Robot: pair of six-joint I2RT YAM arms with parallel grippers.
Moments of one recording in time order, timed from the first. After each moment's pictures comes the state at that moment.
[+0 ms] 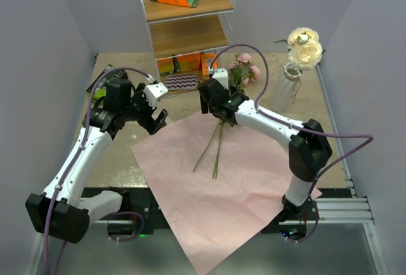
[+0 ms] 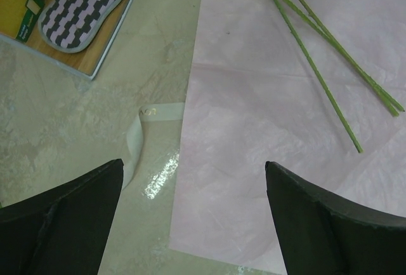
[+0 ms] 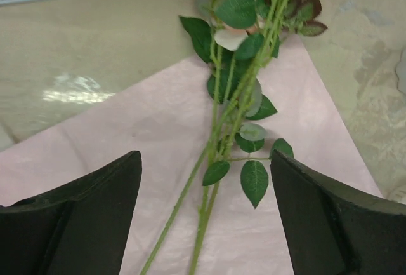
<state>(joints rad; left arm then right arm) -0.25 1.12 1.10 -0.69 0.43 0.48 0.80 1.73 1.43 -0.49 0.59 0.47</state>
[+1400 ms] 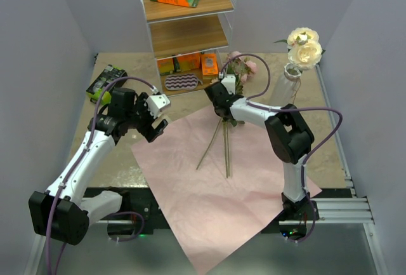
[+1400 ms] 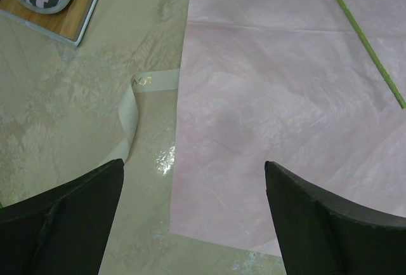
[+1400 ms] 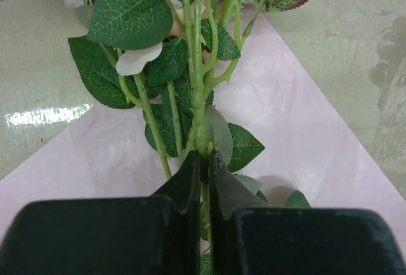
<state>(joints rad) -0.25 1.10 0.96 -0.65 0.37 0.57 0.65 2.00 1.38 -0.31 0.64 0.54</state>
